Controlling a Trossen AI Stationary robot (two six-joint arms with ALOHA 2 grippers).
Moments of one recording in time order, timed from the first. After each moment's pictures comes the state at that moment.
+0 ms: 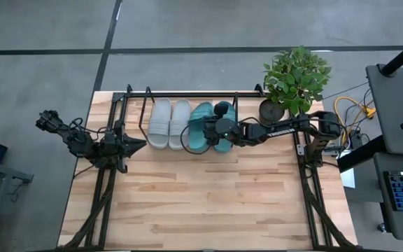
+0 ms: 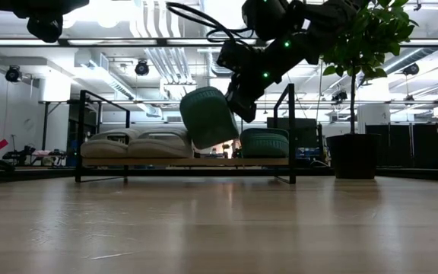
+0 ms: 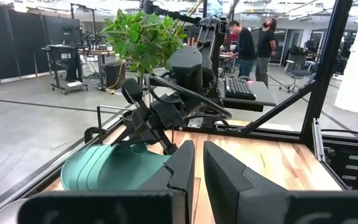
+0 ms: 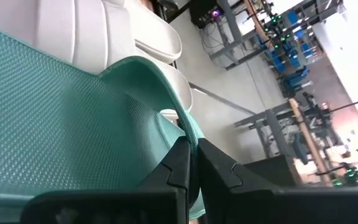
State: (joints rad) left arm -0.55 0.35 0.41 -0.08 -0.74 -0.05; right arm -0.10 1.77 1.05 0.27 0.60 -0.65
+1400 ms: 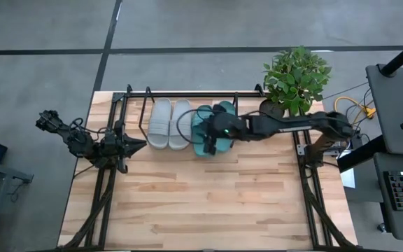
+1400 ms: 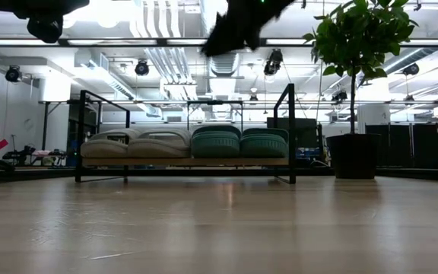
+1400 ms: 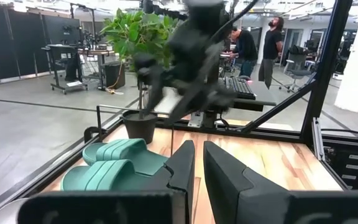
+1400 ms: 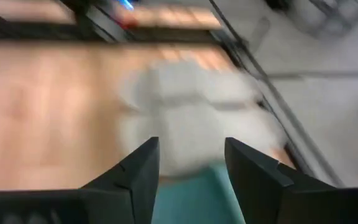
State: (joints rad) left arm -0.55 0.35 0.41 -0.07 -0.74 -0.05; right arm -0.02 1.67 1.36 -0.26 0.29 -0.05
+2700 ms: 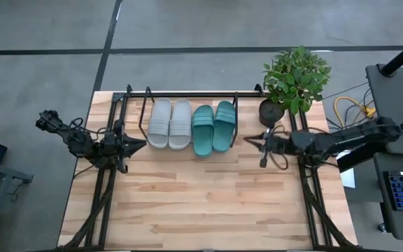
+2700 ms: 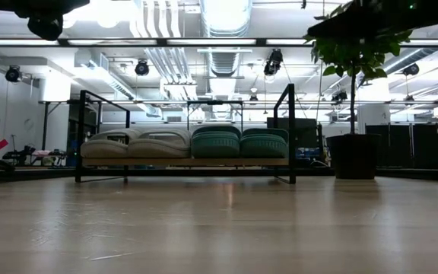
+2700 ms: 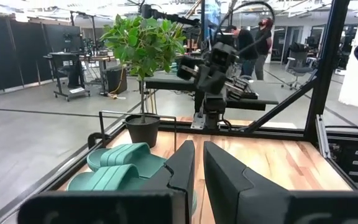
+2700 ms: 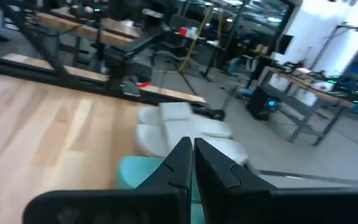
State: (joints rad) left arm -0.55 0.35 0.41 -0.06 -0.74 0.00; right arm 0.18 0.81 0.40 0.32 0.39 -0.29
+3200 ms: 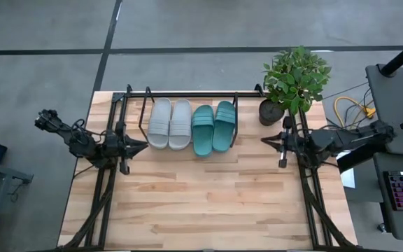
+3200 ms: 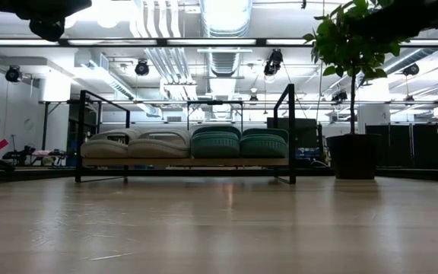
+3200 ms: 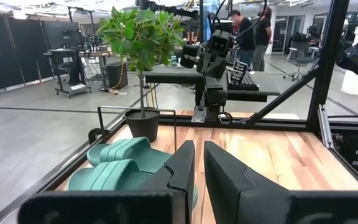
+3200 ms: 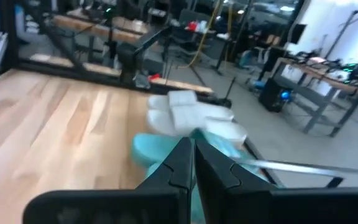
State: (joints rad) left arm -0.55 0.39 0.41 -0.06 -0.74 0.01; right arm 0.26 0.40 0.40 -0.12 0.44 -0.21
